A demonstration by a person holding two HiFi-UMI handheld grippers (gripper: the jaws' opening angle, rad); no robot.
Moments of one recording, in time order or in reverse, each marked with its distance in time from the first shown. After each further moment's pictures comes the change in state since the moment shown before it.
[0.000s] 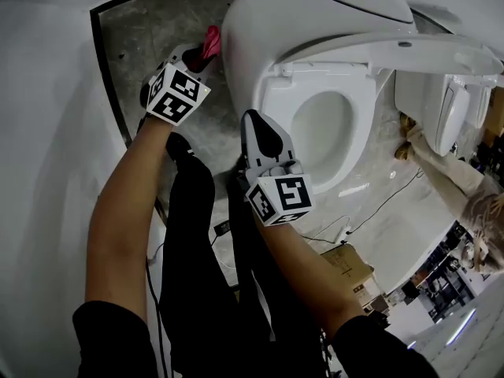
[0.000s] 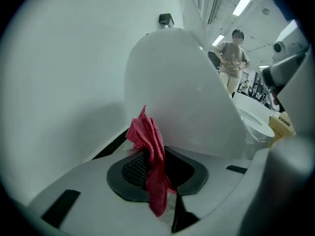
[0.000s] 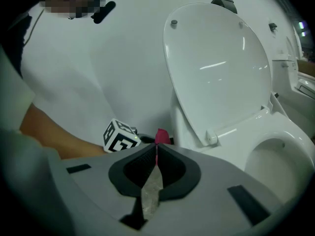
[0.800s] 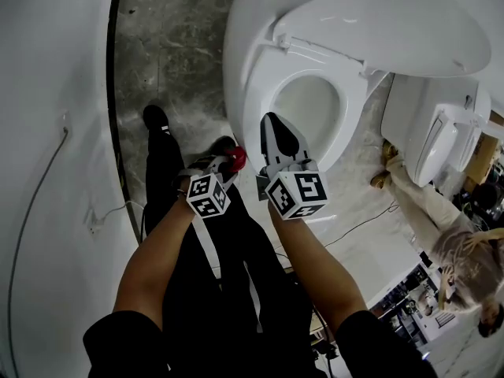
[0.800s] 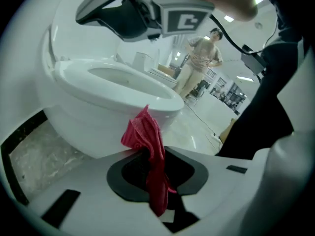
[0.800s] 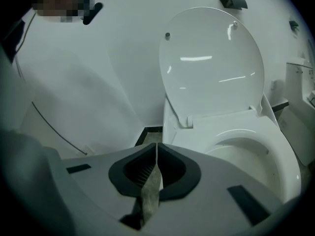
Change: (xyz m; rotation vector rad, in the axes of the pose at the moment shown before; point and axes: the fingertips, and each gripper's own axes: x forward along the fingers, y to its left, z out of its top) left arm -0.021 -0.420 -0.092 -0.057 0.110 -0.336; right arm -0.090 -0.068 -0.043 -0.143 0.132 0.157
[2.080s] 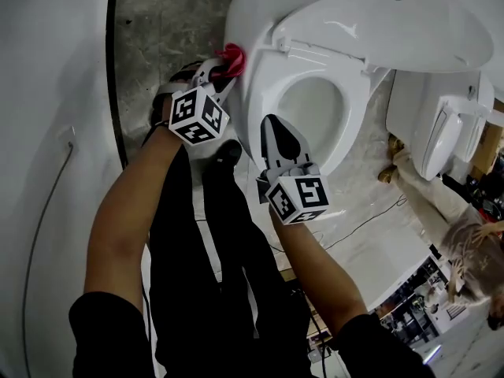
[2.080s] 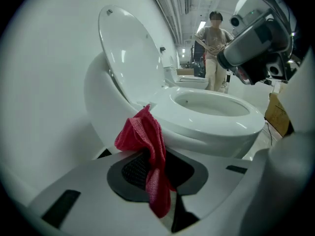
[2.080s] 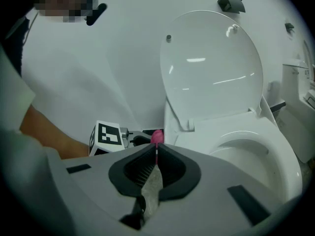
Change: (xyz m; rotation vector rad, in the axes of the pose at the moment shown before) left arm -0.098 0.257 0.110 0.249 -0.097 0.446; right arm 0.004 0.009 0.009 0.017 -0.029 -0.036
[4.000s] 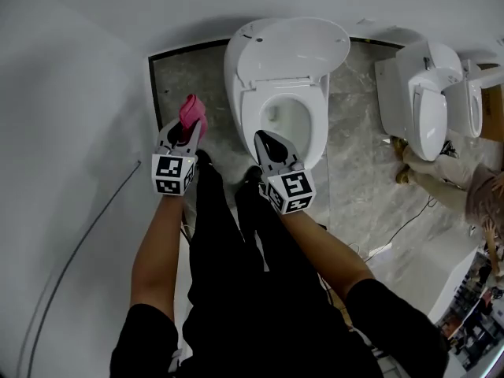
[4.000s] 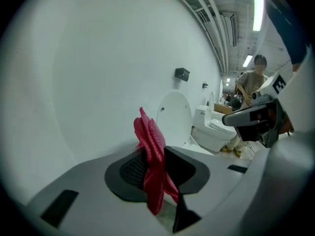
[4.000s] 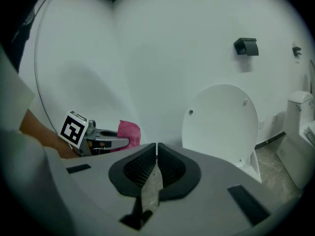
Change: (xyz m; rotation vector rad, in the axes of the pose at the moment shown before) left arm -0.275 0.042 0.142 -0.449 -0.195 0.326; right arm -0.147 0.065 0.142 -0.105 -0.199 0.100
